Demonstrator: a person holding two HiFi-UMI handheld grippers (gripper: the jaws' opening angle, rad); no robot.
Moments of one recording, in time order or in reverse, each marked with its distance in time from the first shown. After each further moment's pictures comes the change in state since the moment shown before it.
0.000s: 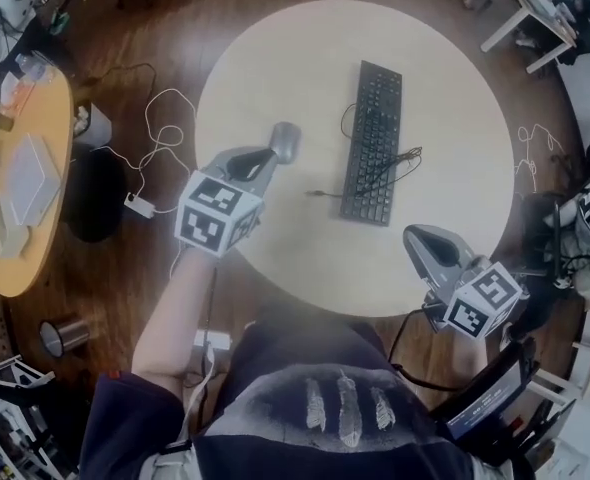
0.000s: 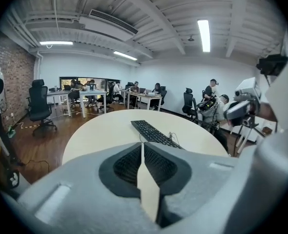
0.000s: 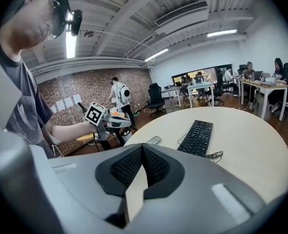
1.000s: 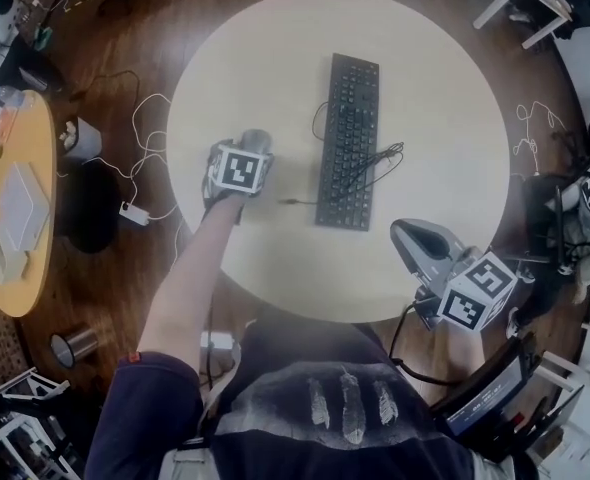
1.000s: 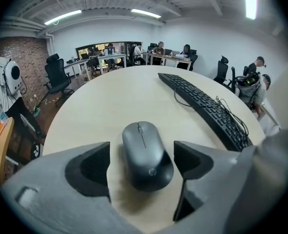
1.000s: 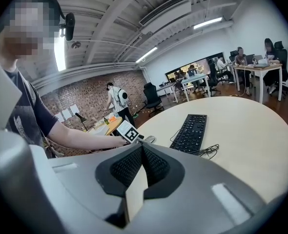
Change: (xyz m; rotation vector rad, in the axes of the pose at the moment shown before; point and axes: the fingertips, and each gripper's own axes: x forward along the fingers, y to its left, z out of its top) left arm 0.114 0.093 -0.122 -0.104 0.409 0.251; right arm 0.009 0.001 0.002 0.120 -0.006 -0.003
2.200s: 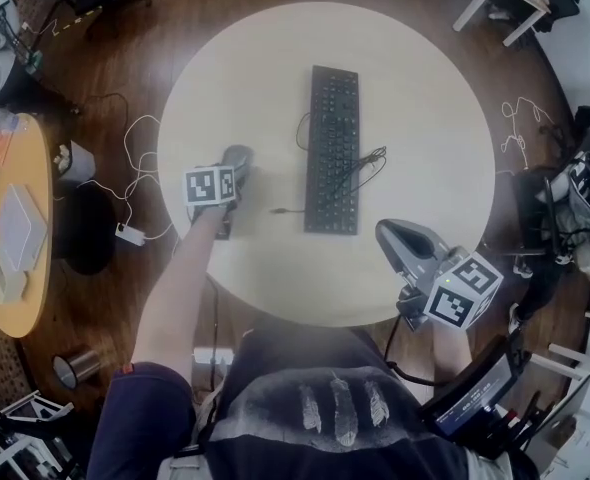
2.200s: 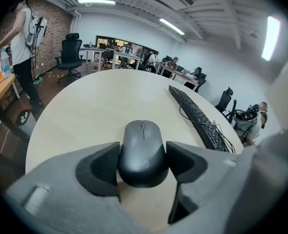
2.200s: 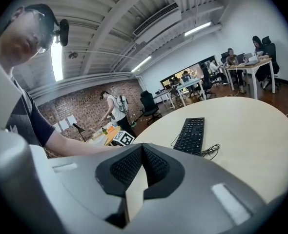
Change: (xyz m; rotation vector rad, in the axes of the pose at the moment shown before) left arm 0.003 0.003 -0.012 -0.321 -0.066 -0.140; right arm -0.006 -0.009 0.005 0.074 -0.107 -0.016
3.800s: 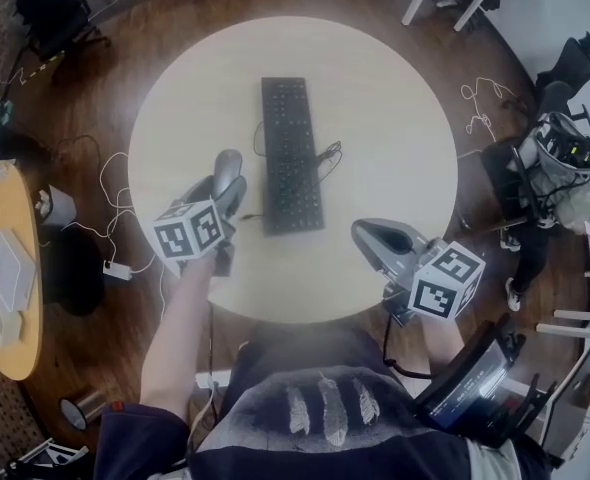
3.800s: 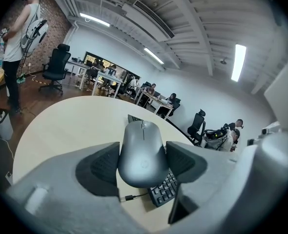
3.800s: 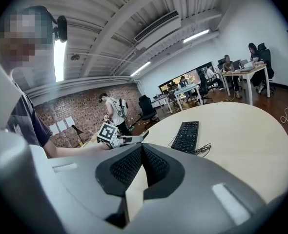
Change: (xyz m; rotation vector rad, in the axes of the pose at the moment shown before) left arm -0.099 -0.137 0.039 0.015 -0.284 -0.258; right arm -0.040 0.009 -0.006 -0.009 -0.054 -0.031
